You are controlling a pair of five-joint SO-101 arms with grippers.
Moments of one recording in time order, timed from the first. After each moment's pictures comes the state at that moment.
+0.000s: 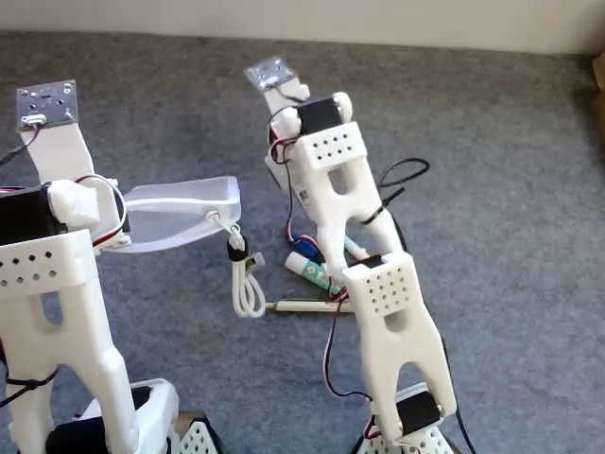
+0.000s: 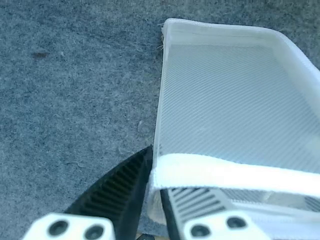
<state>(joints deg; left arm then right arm) -20.4 -27.1 6.6 98.3 8.3 -24.4 51.0 -73.3 100.1 13.7</state>
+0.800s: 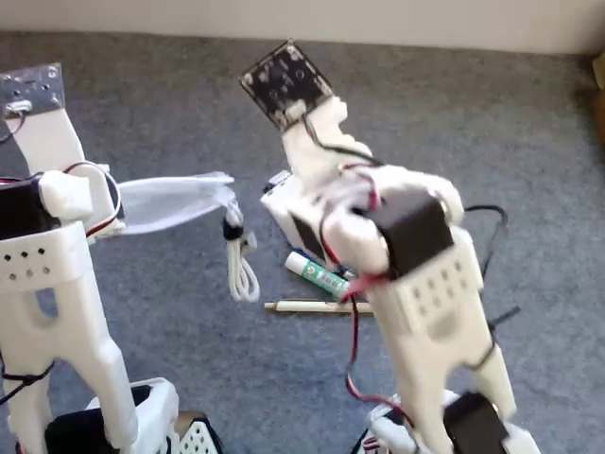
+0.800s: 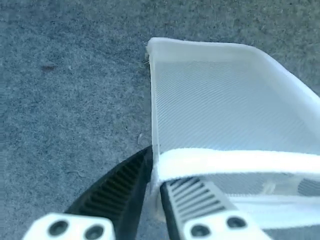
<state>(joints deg) -18.9 -25.1 -2.2 99.9 10.7 -35.5 -22.6 -18.3 90.2 13.5</state>
